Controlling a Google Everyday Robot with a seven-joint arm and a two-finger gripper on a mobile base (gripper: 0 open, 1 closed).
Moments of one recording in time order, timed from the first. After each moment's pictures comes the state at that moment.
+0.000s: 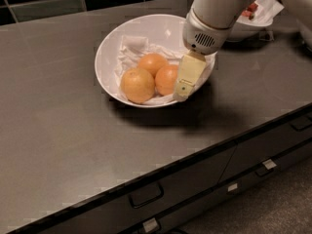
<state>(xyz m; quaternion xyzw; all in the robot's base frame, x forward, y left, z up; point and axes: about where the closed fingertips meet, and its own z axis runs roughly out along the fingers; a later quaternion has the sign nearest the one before) 0.546 -0.077 0.933 -0.60 0.78 0.01 0.18</state>
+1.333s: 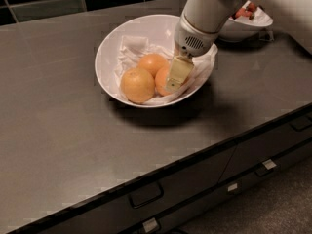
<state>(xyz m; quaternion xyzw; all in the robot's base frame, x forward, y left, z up) 0.570 -0.058 0.915 -0.61 0.77 0.03 0.19</state>
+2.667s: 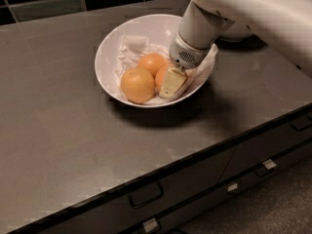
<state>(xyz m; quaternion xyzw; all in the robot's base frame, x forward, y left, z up) 0.580 -0.045 0.875 -0.60 0.78 0.06 0.19</state>
